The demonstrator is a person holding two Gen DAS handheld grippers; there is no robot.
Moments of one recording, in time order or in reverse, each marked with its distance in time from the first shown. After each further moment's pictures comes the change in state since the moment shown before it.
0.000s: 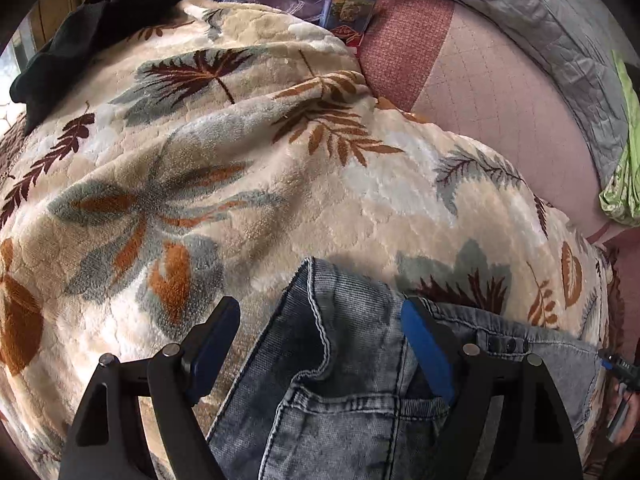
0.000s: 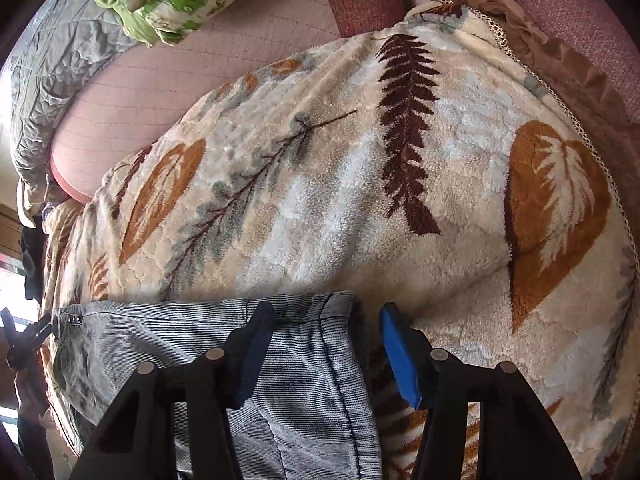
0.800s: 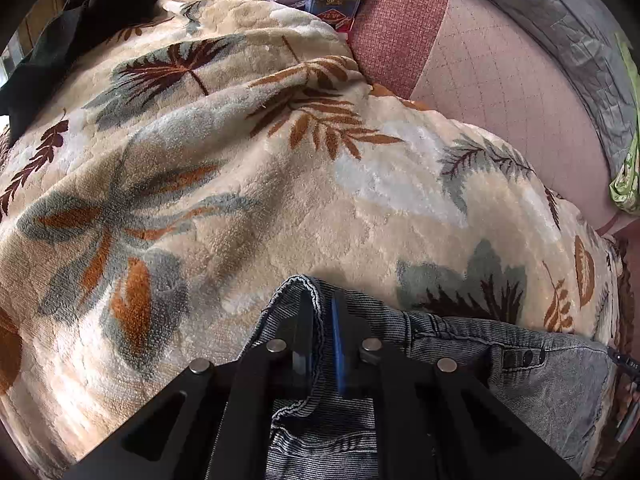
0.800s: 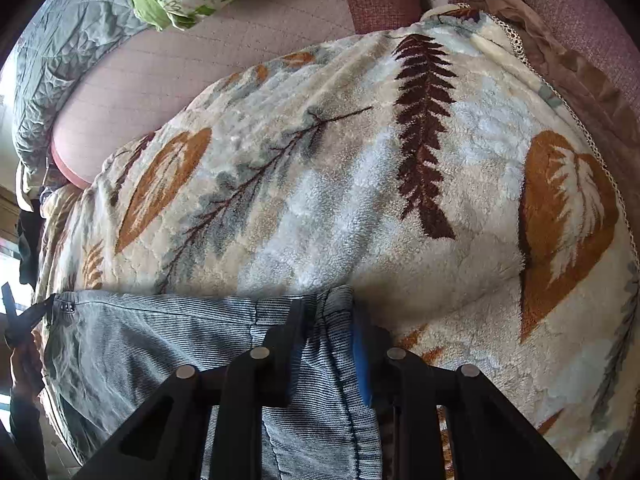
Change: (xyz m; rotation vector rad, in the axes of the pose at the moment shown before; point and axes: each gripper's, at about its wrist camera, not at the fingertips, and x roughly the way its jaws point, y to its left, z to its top) left arm 0.027 -0.016 0.002 0.061 0.001 0.031; right arm 0.005 0.010 0.001 -0.050 0.003 -0.018
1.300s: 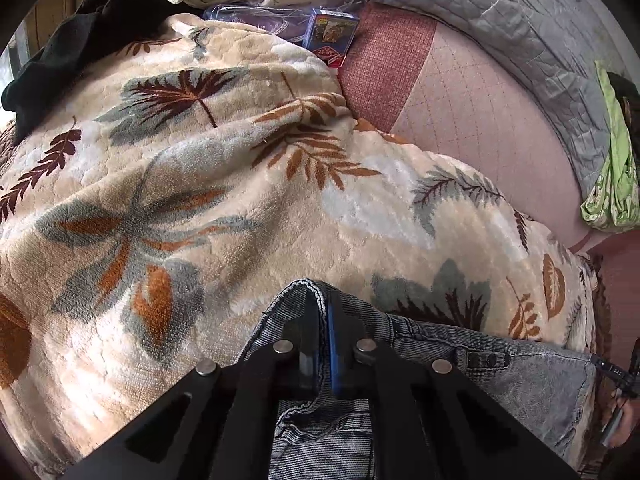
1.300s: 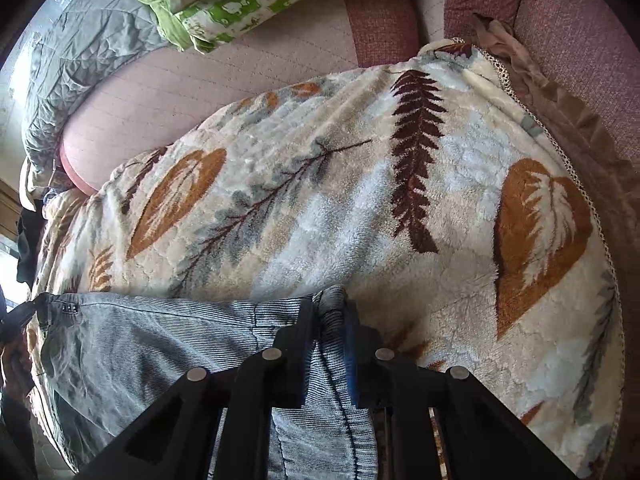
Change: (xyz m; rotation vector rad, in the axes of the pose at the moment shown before) left arm -0.038 0.010 -0.005 -0.031 -0.084 -0.096; right arm -0.031 0.004 -0.007 -0.023 -0.094 -0.021
